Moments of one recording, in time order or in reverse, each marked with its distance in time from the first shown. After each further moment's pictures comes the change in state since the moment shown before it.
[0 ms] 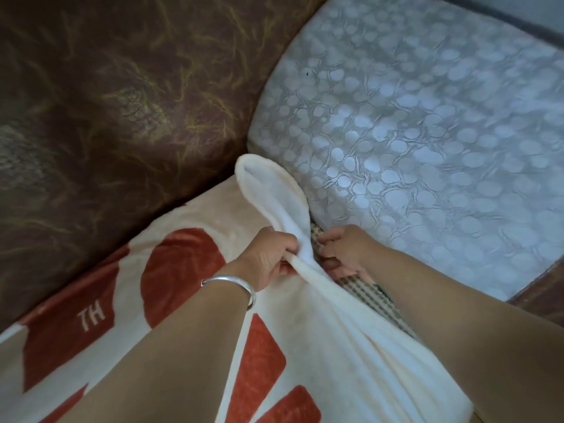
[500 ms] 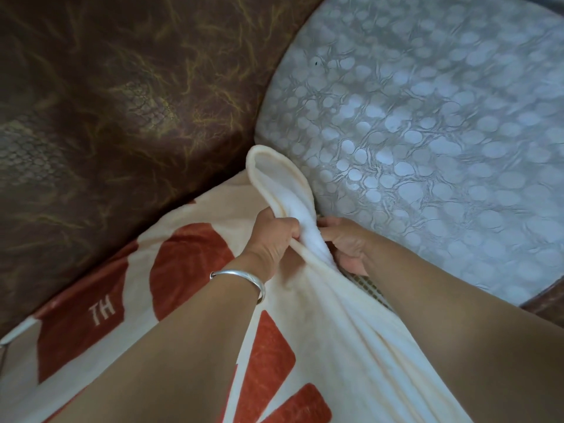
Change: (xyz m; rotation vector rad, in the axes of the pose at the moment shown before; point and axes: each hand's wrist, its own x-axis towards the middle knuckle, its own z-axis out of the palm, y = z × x) left_hand -0.001 0.008 -0.004 0.056 0.168 0.202; right_hand 0.033 0.007 0.016 0.277 -0.227 -0.117
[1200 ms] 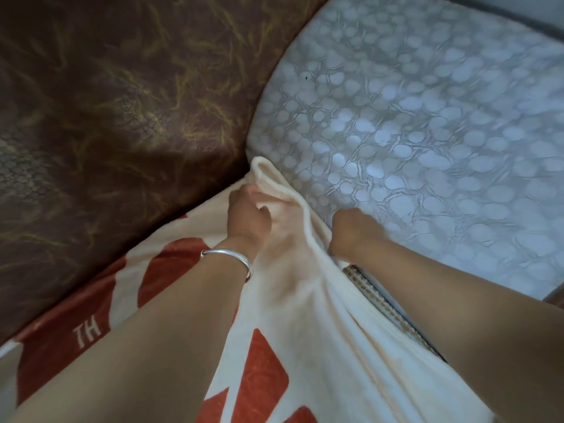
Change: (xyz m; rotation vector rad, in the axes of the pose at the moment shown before) left_hand 0.058 0.012 -0.013 0.546 0.305 0.312; right_hand -0.015 -0.040 -0.005 -1.346 0.436 0.007
